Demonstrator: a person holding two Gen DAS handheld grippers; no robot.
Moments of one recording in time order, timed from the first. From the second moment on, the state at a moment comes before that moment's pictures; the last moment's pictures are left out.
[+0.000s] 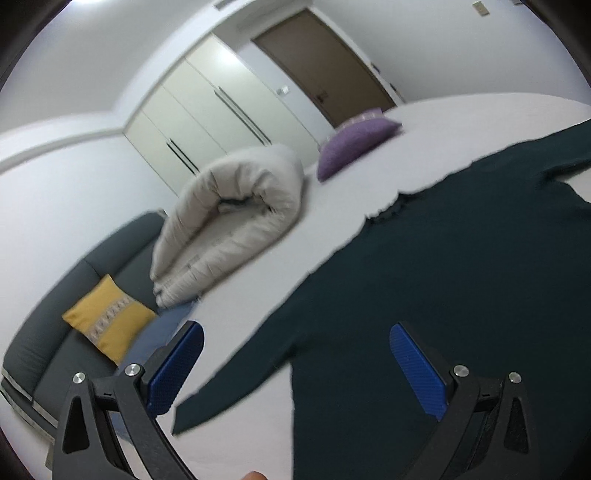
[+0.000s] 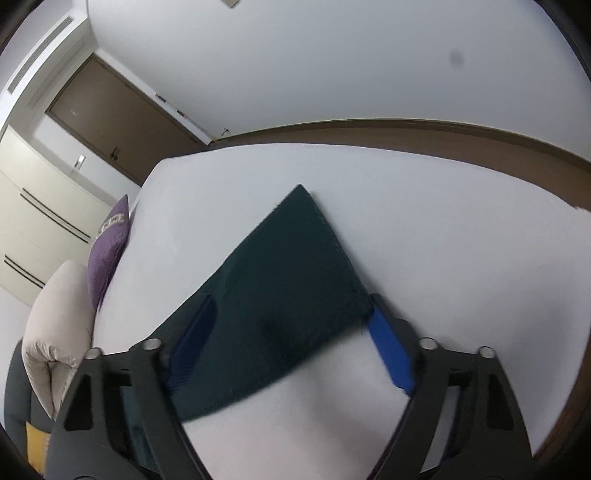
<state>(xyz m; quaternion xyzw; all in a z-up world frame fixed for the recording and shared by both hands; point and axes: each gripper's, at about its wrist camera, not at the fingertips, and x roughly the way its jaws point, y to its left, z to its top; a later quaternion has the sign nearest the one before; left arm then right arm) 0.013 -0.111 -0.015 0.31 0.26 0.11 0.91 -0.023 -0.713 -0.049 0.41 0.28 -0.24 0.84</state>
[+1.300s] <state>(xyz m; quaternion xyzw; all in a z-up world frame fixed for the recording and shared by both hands) 0.181 -0.089 -0.075 -0.25 0.47 -0.21 0.82 0.015 -0.347 -0.063 0.28 0.39 0.10 0.87</state>
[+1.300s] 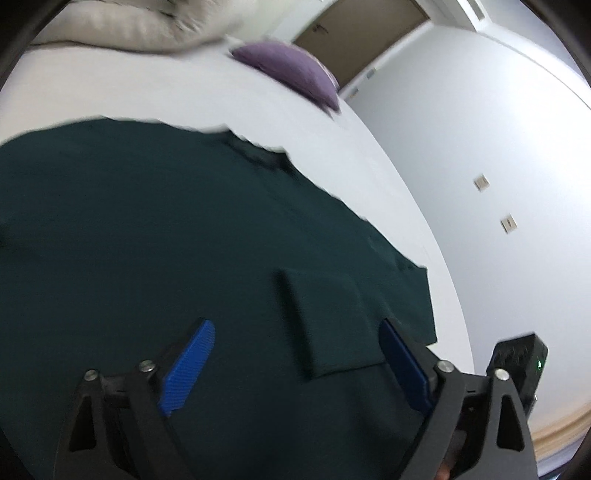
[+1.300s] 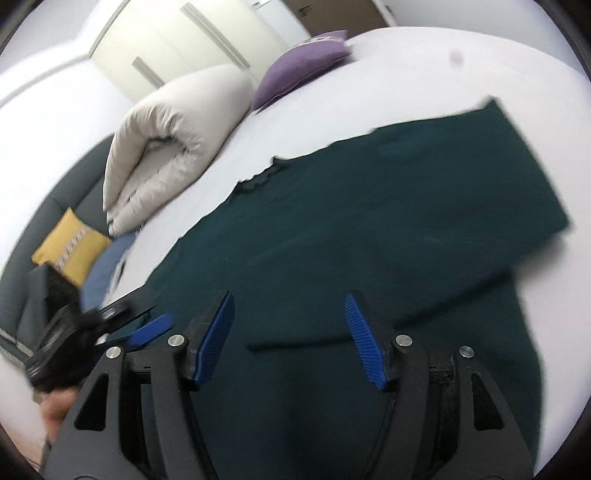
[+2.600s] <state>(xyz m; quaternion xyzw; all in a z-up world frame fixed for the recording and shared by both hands) 0.230 -0.151 -0.110 -0.17 0.51 -0.19 0.82 0.019 -0.430 -0.102 0.44 0.39 0.08 0.81</state>
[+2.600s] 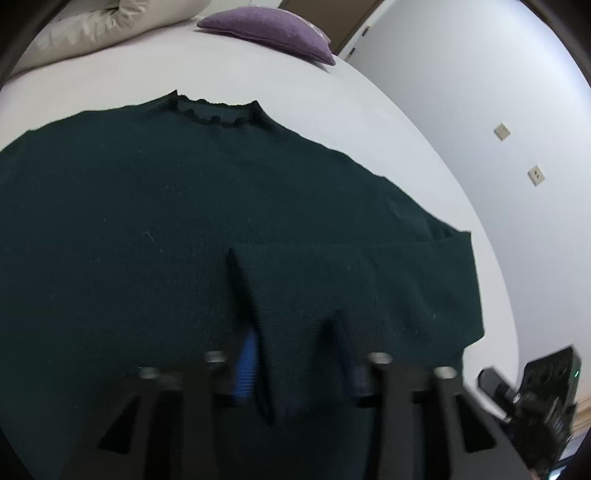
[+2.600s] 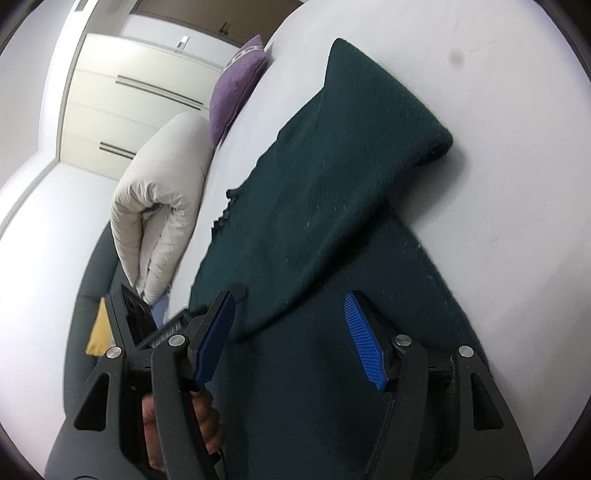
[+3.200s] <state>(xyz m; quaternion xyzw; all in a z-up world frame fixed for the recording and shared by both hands) 0.222 -0.047 -0.046 -0.21 0.41 -0.15 0.88 0.064 -0.433 -0.107 0.51 0.38 0.09 0.76</state>
